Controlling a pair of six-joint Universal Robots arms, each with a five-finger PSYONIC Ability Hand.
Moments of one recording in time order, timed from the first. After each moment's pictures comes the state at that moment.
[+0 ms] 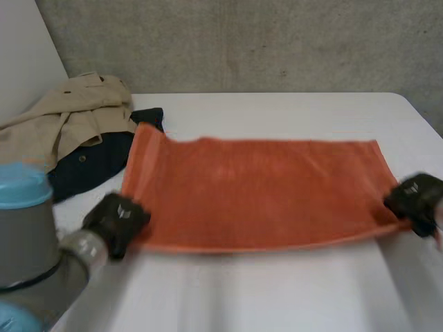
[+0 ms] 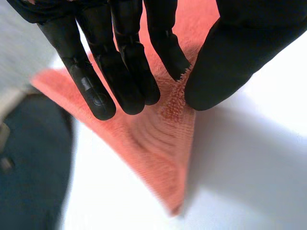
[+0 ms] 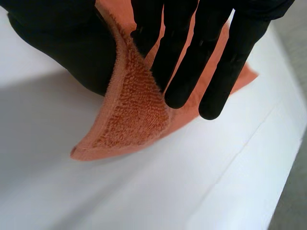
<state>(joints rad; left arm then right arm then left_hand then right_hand) 4.32 -1.78 -1.88 3.11 -1.56 3.89 1.52 -1.28 1.67 0.31 1.35 2.05 1.16 1.20 1.19 1.20 0.98 1.13 1.18 1.19 1.20 1.02</state>
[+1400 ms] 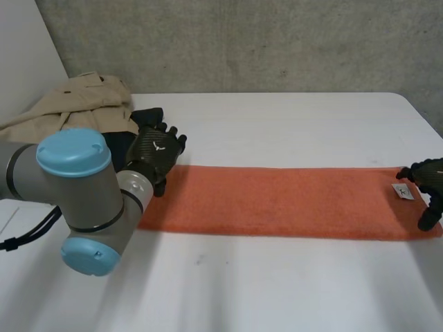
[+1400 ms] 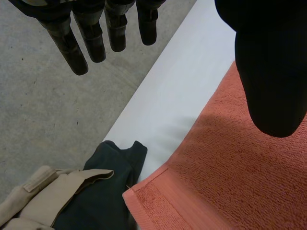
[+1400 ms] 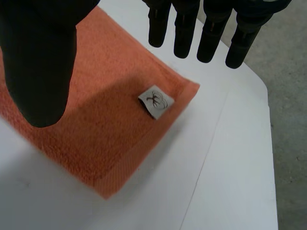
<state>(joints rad) 4.20 -2.10 -1.46 3.40 -1.61 3.78 1.35 -1.23 1.70 0.04 1.18 2.42 0.19 0.21 0.21 0.20 0.05 0.33 0.32 0.34 0.34 0.17</state>
